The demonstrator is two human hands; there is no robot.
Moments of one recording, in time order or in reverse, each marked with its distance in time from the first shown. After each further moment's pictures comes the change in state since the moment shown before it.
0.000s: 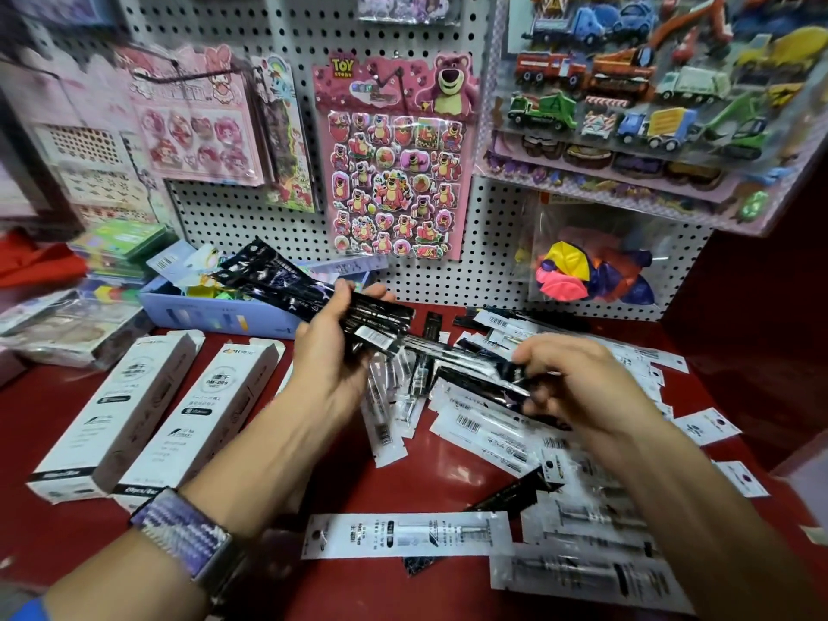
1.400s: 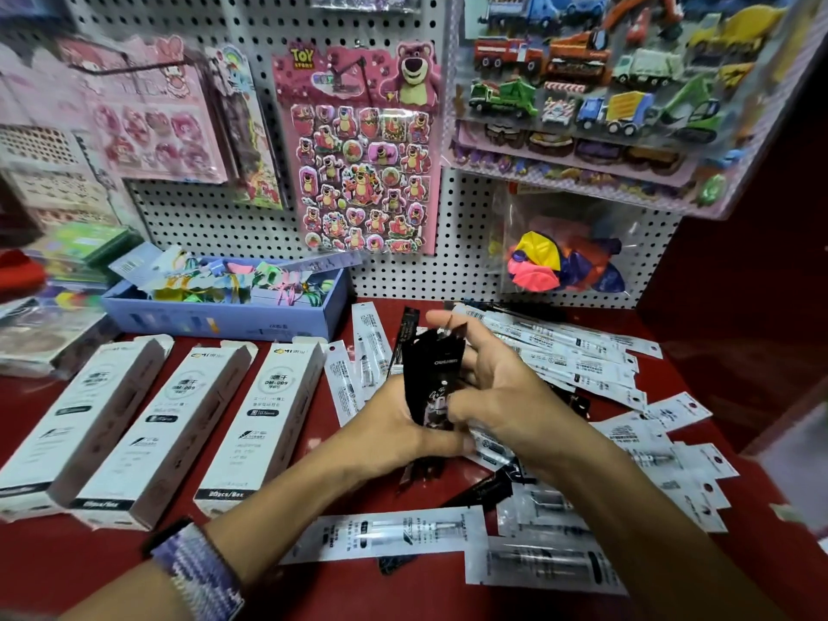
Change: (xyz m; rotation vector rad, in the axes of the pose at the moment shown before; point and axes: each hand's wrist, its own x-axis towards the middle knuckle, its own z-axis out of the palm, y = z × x) left_hand -0.043 -0.062 -0.001 0.958 -0.766 0.120; right_hand -0.010 0.018 0.022 -0.176 -0.435 -0.198
